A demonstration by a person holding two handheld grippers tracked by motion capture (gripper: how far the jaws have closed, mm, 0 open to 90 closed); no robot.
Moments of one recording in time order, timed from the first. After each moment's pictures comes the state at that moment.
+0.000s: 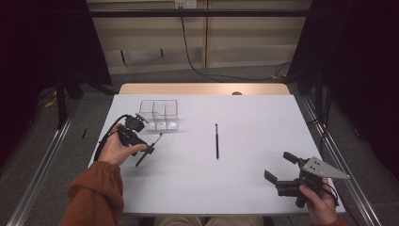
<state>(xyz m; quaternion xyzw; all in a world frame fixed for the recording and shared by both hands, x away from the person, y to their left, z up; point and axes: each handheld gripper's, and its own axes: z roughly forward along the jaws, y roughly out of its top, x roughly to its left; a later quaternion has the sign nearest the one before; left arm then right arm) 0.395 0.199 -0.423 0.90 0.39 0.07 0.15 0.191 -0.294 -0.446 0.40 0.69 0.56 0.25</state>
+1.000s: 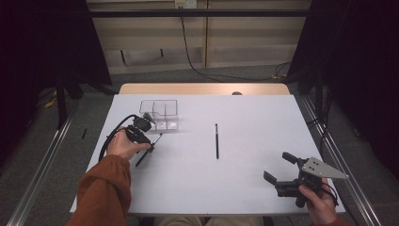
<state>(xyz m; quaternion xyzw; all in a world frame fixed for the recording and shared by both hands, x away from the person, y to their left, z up) 0.411 0.183 -0.440 0.91 0.40 0.01 0.12 0.192 -0.293 -0.447 0.39 0.69 0.55 0.24</state>
